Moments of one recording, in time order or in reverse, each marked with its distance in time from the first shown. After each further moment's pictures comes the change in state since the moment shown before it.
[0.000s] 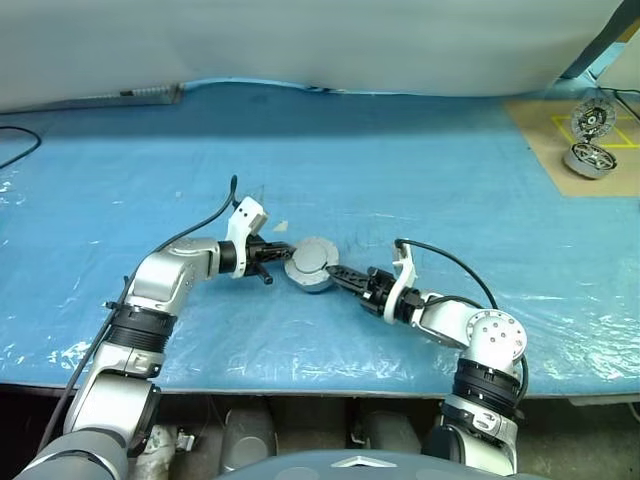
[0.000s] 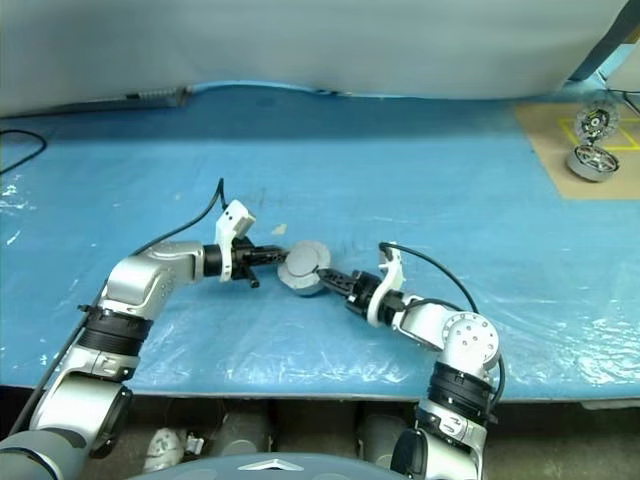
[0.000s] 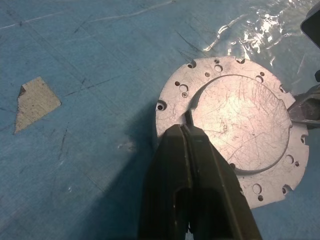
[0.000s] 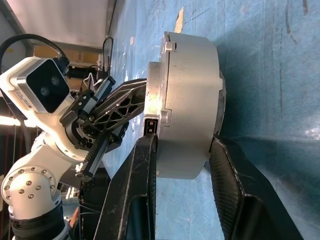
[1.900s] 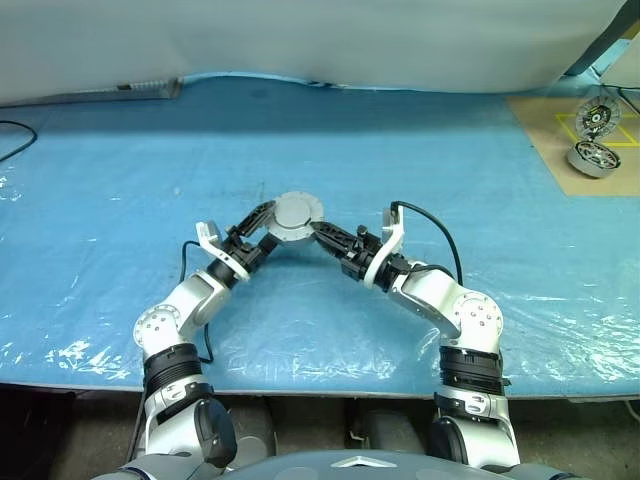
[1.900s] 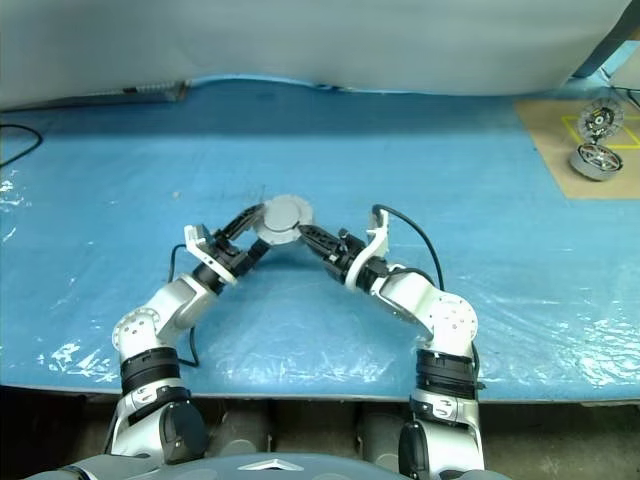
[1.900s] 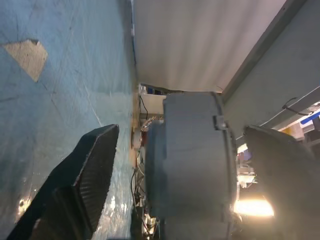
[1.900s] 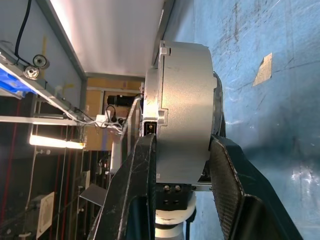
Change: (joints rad) left arm 0.107 -0.477 0.762 0.147 -0.990 0.379 0.697; right arm -0.053 -0.075 0.278 0.090 0.572 -0.406 -0.369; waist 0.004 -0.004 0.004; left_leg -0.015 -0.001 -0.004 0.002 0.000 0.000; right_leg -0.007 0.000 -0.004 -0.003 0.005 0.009
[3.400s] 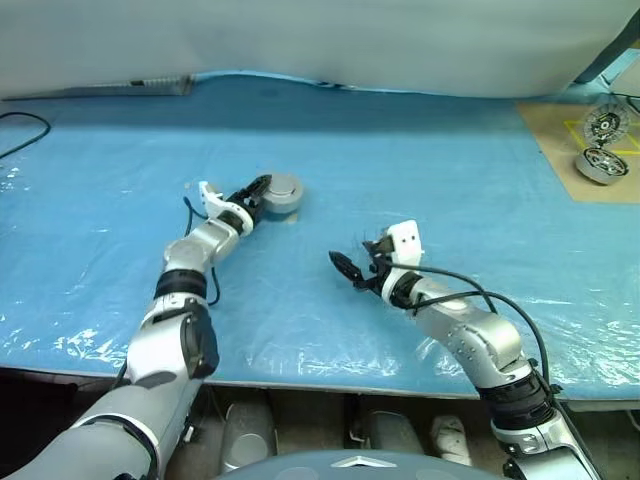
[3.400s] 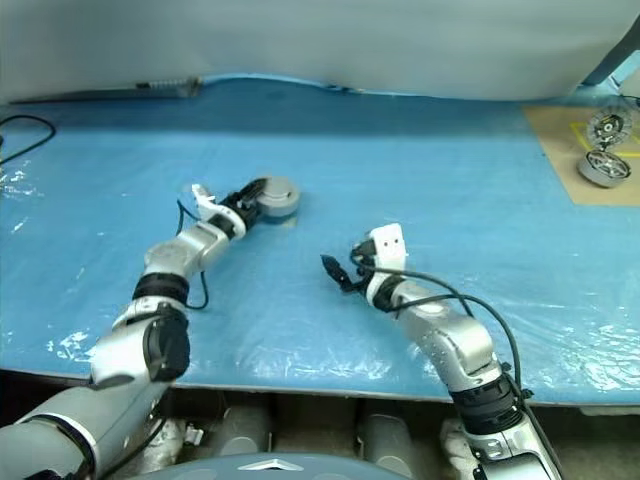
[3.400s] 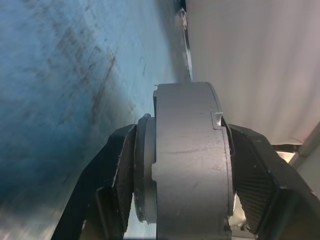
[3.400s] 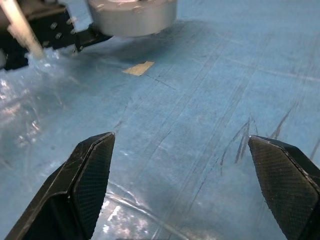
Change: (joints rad) left arm -0.524 0.203 -0.100 0.772 0.405 -0.599 -0.128; right arm 0.152 -0.418 0.507 -0.203 -1.045 -0.539 0.411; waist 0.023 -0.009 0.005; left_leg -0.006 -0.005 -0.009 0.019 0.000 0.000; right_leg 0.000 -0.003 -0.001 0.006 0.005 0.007
